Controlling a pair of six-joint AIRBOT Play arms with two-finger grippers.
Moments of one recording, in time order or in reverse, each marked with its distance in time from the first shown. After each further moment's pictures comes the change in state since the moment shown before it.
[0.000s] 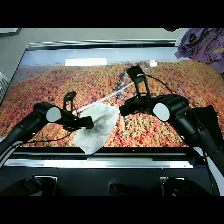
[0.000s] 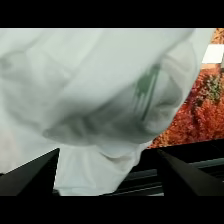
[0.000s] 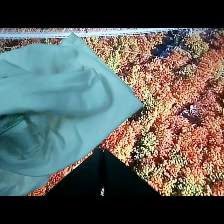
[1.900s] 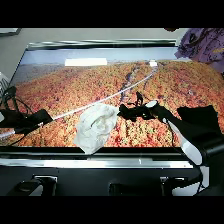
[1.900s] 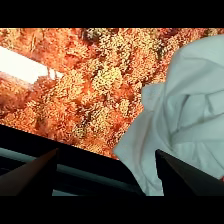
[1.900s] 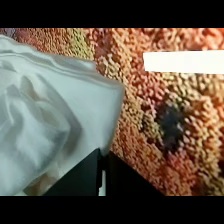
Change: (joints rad) left arm 0.417 0.317 -0.054 0.128 -0.214 -0.014; right arm -0.249 -0.604 -0.054 0.995 -0.079 -0.241
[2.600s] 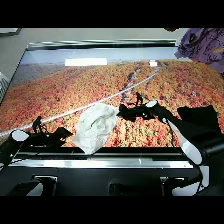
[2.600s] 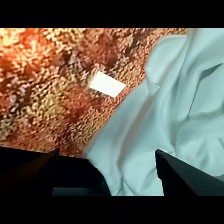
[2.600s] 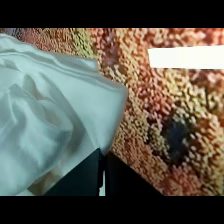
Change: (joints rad) left arm 0.171 -0.074 -0.554 -0.641 0.420 0.431; right arm -0.002 -0.006 0.003 0.014 0.021 0.009
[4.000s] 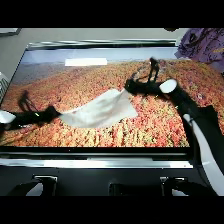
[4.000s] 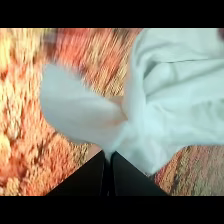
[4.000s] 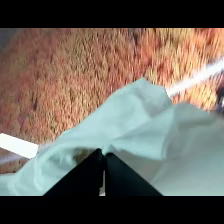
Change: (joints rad) left arm 0.062 -0.037 0.426 0.066 -0.032 0.060; right arm -0.046 0.329 0.237 -0.391 -0.088 0.140
